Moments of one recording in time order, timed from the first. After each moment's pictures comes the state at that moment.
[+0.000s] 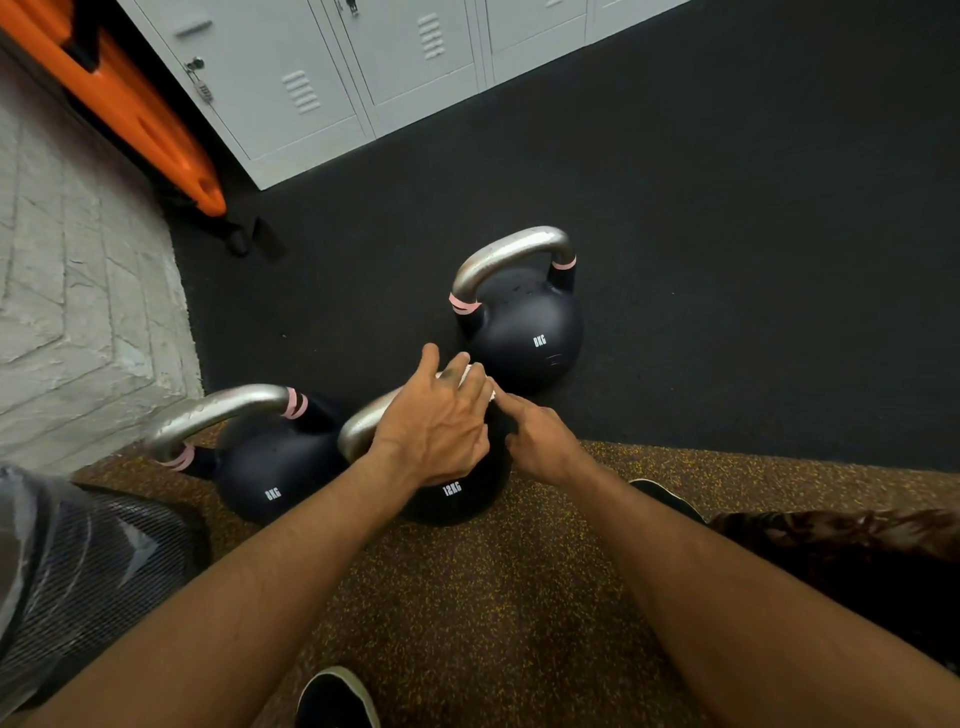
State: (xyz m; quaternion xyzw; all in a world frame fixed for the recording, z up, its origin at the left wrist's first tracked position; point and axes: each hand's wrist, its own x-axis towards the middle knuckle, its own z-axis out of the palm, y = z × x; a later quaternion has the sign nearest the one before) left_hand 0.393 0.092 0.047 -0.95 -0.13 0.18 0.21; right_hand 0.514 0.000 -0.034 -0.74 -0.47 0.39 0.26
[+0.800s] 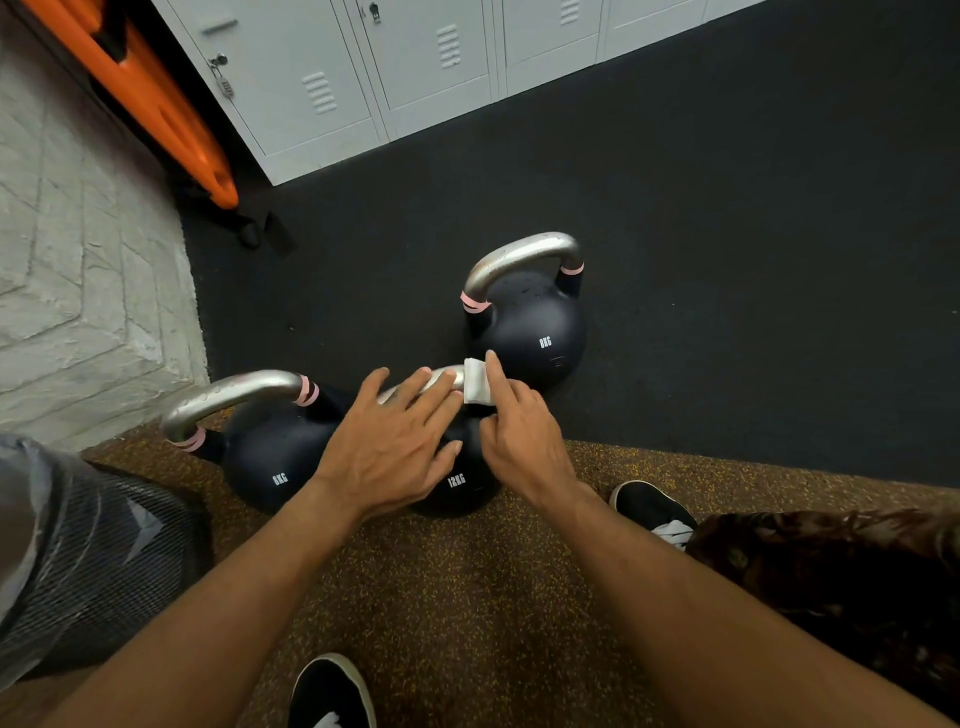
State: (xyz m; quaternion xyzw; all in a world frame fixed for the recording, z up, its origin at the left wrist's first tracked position) left_hand 0.324 0.088 0.058 -0.97 -0.20 0.10 0.13; right_hand 0.476 -0.007 -0.002 -0.78 -0.49 0.24 0.31
